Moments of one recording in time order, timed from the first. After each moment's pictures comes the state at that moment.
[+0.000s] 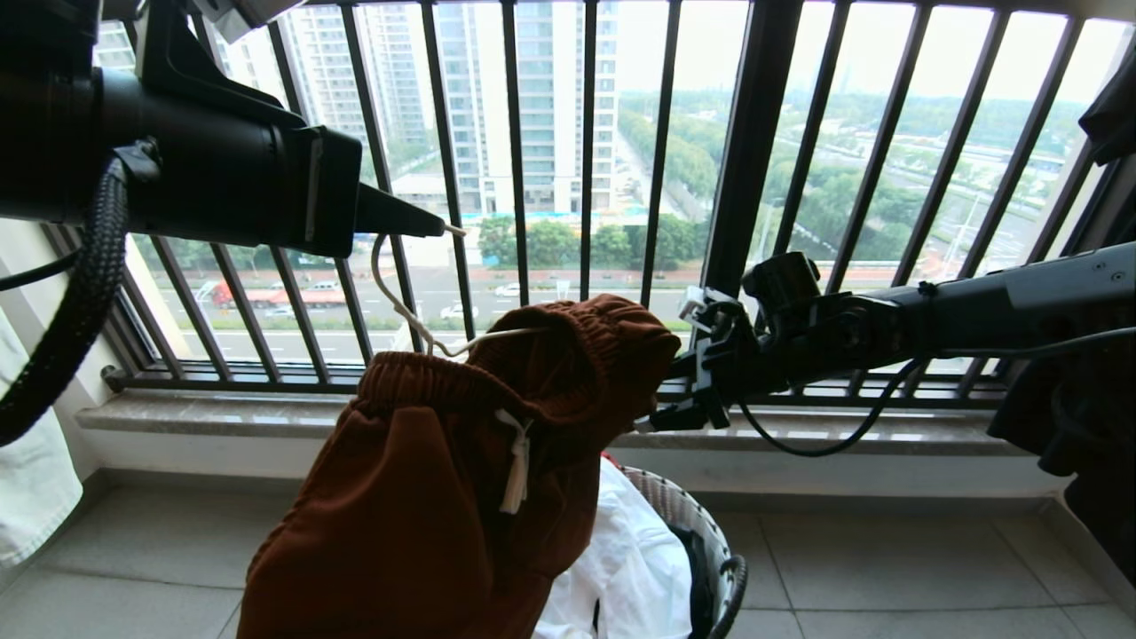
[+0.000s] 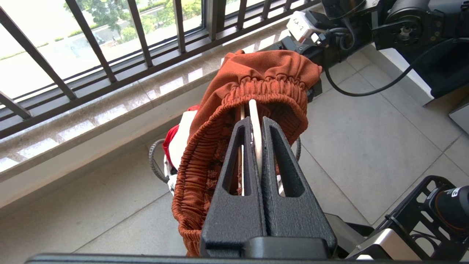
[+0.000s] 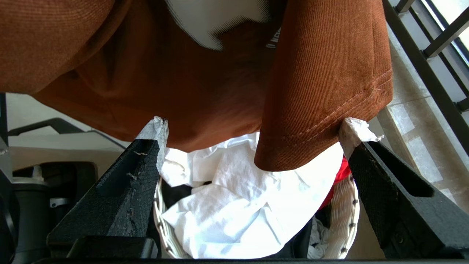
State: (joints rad) left arm -0.48 1.47 -1.64 0.50 -0.25 -0.02; right arm 0.27 2.18 -1.60 0.16 0.86 -0.59
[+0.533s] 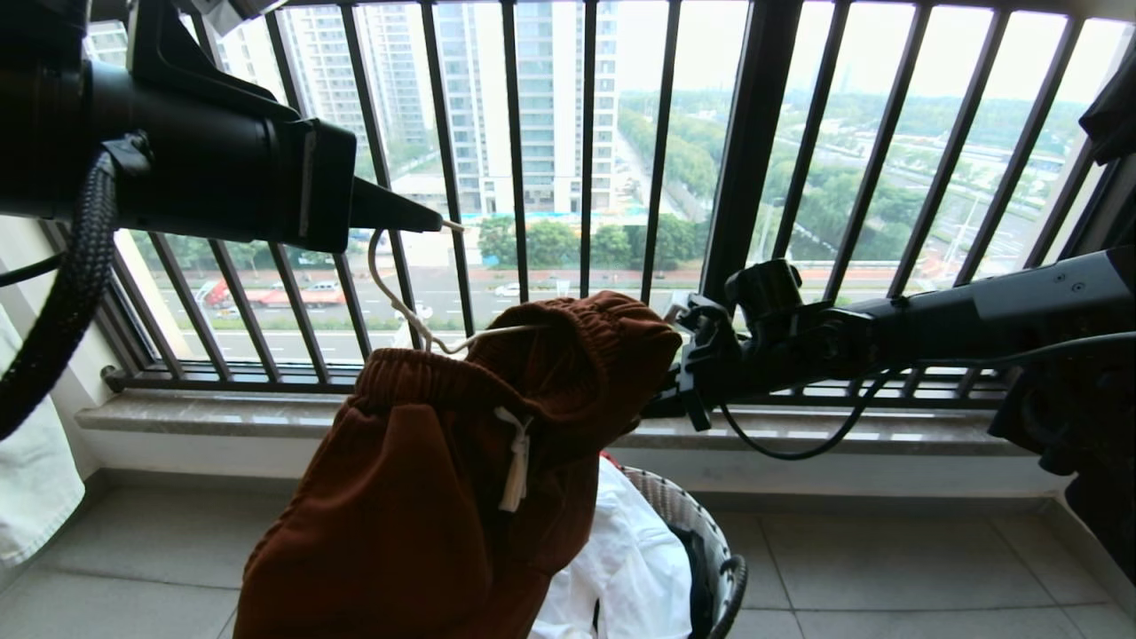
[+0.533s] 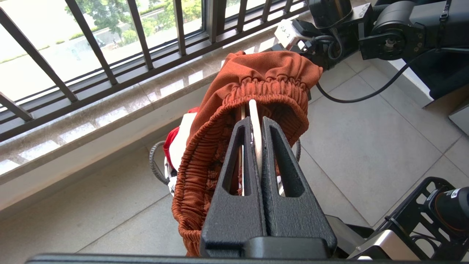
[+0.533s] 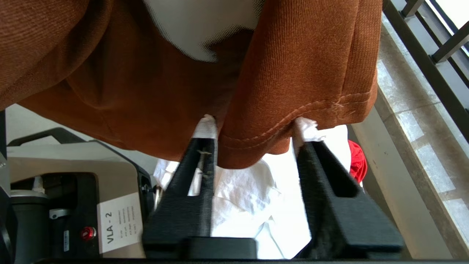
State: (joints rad) left arm -0.48 1.47 -1.65 0.50 -0.25 -0.02; right arm 0.30 2.22 -1.61 0.10 0.86 -0.53
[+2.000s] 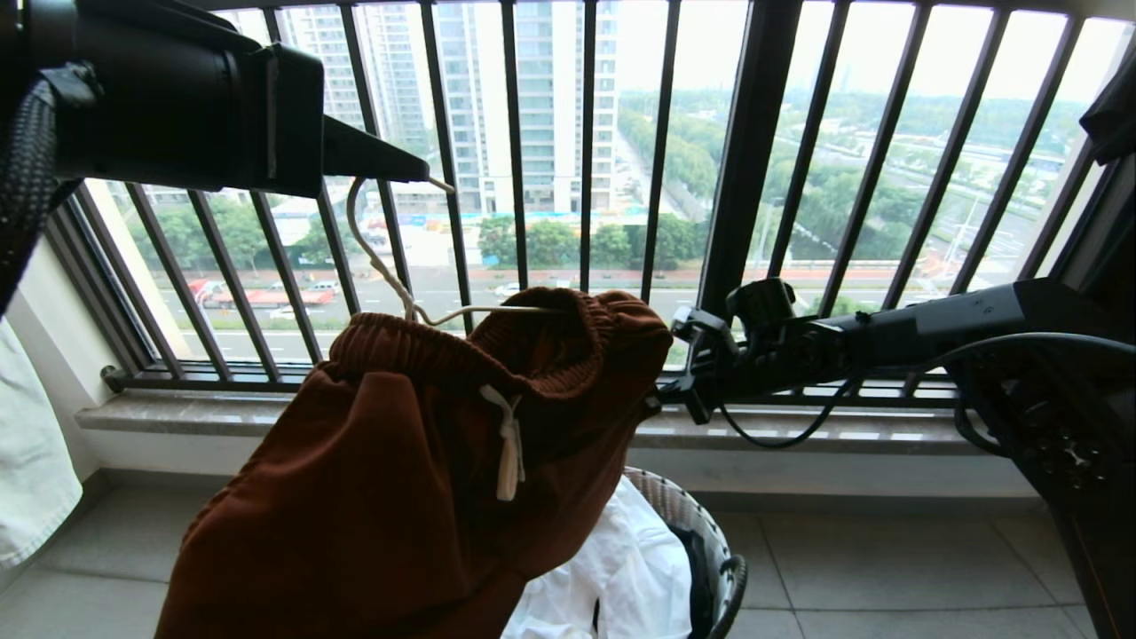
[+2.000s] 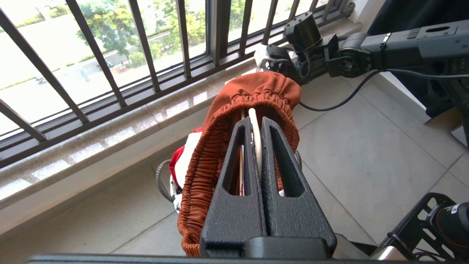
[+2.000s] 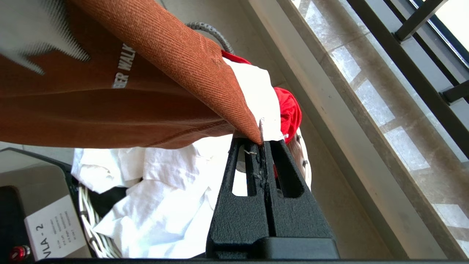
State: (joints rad) left arm -0.47 1.46 -1.72 0.50 -0.24 -0.02; right arm 0.22 2.39 -1.77 0.11 0.64 -0.51
